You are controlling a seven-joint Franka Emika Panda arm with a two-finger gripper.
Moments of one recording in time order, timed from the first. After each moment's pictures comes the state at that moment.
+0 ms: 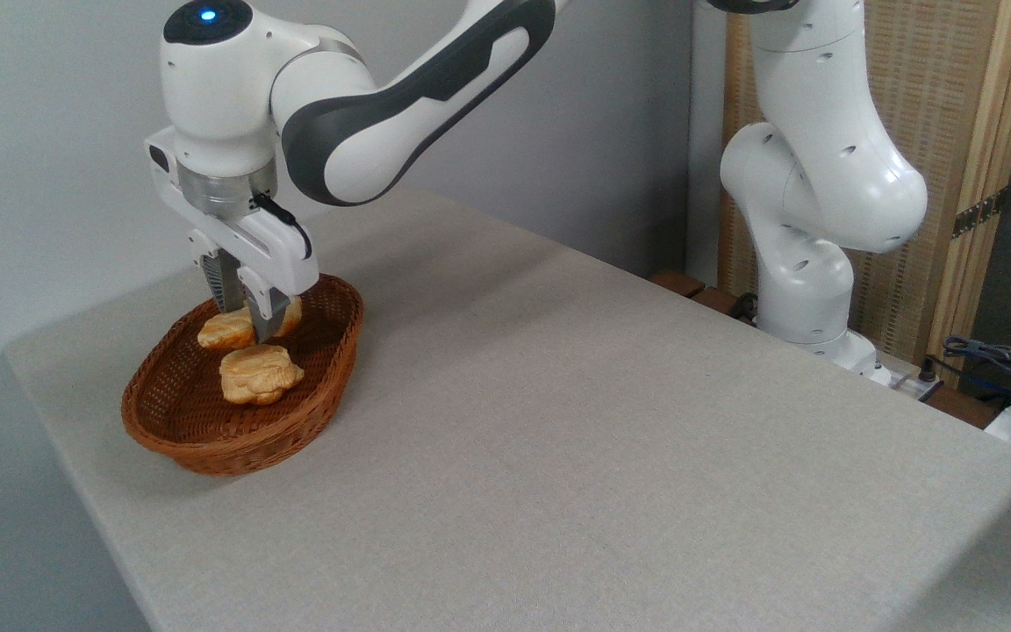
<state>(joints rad) -0.12 0.23 -0.32 -1.75 -0.32 2.15 0.28</state>
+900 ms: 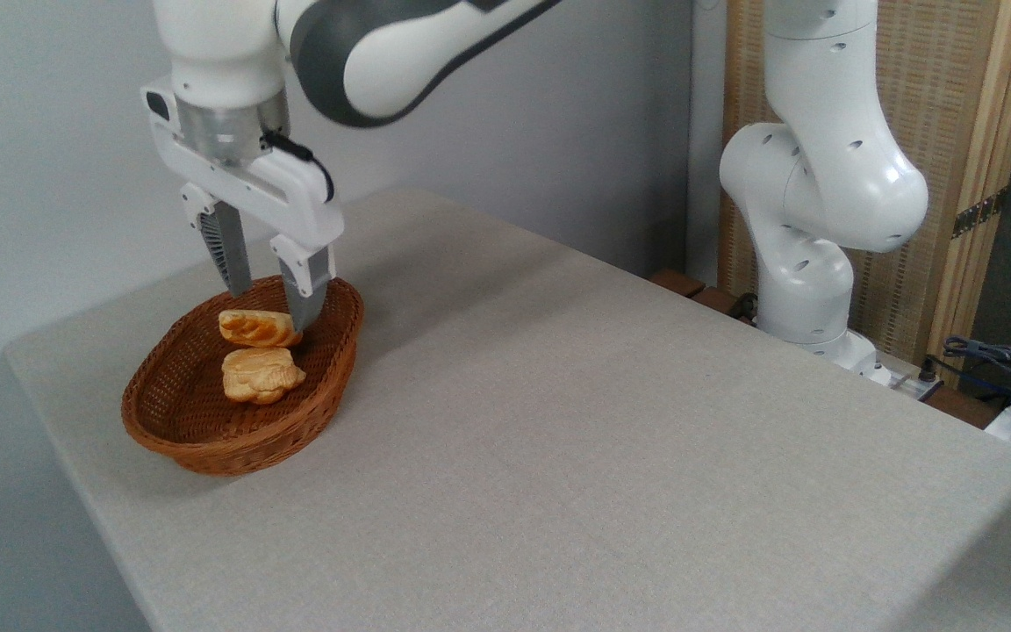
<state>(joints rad) -0.10 0.12 -0.20 -1.66 -0.23 1.88 0.28</state>
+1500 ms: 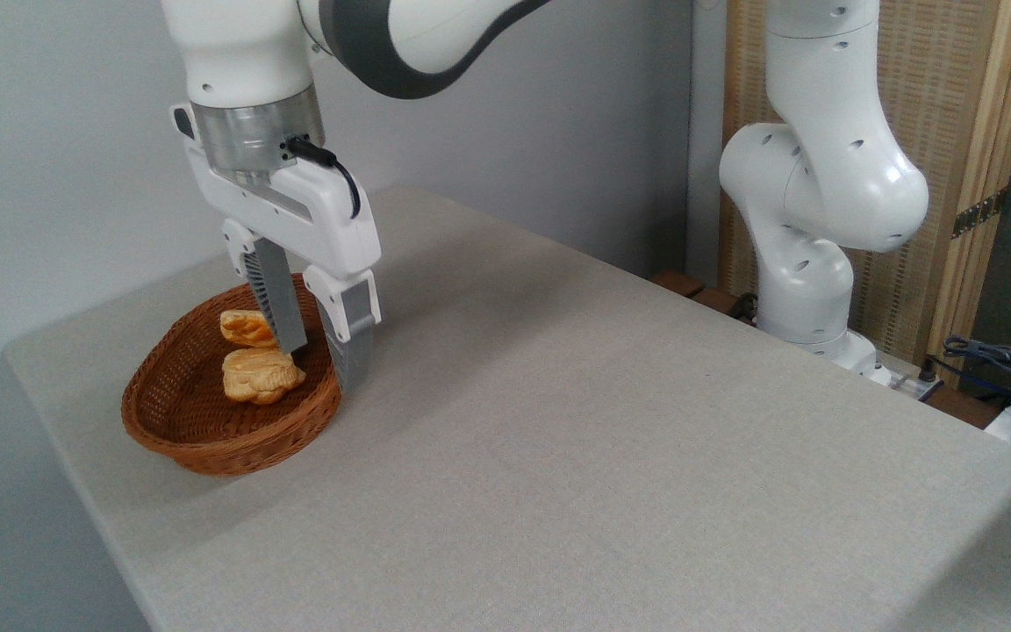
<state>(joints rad) -0.09 0.12 -0.05 -1.62 -0.07 1.78 0.56</state>
